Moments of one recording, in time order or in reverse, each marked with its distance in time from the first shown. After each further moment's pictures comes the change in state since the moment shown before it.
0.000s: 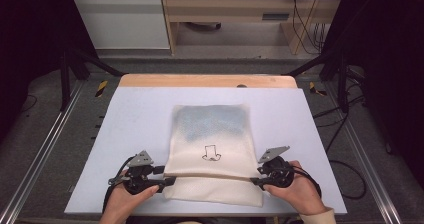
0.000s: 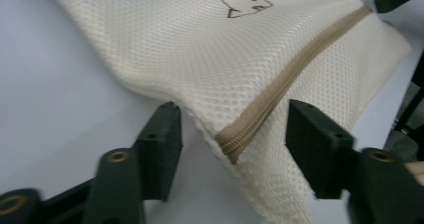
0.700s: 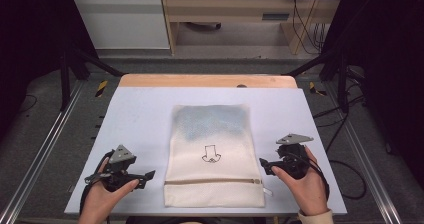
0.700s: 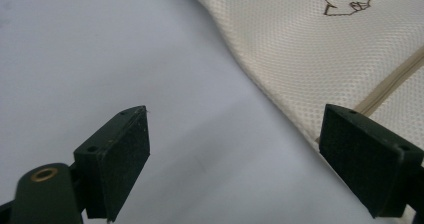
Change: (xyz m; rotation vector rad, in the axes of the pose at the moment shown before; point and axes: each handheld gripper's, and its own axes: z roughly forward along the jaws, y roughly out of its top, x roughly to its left) left arm 0.028 0.001 -0.043 0.037 0.246 0.010; right arm -0.027 0.003 -0.033 -0.157 -0.261 0.262
